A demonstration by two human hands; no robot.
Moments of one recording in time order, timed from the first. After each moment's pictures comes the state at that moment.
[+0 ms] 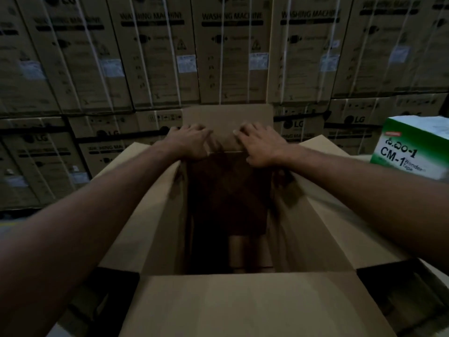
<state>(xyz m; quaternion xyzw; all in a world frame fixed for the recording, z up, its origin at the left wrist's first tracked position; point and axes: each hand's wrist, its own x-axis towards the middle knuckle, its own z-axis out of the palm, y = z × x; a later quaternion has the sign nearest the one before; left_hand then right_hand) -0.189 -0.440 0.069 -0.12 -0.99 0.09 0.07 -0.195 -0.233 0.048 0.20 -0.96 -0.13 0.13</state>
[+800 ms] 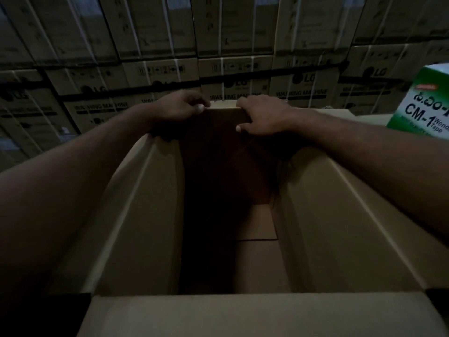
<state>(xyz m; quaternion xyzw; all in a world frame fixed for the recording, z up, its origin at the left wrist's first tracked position) -0.236 -0.459 0.030 -0.14 -0.96 -0.24 -0.04 -0.251 -0.230 0.005 0.21 -0.98 0.00 0.04</state>
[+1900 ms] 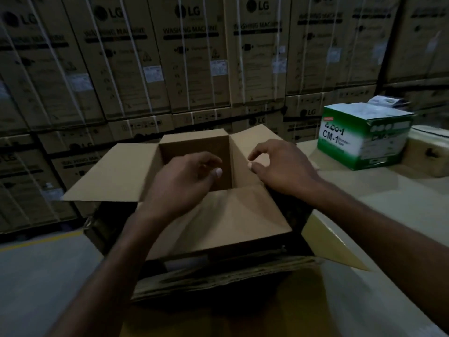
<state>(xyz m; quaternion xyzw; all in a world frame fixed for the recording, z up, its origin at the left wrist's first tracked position) 0.111 -0.386 0.043 -0.24 -0.92 -0.25 0.18 0.105 -0.162 0.029 0.06 -0.94 0.22 0.27</state>
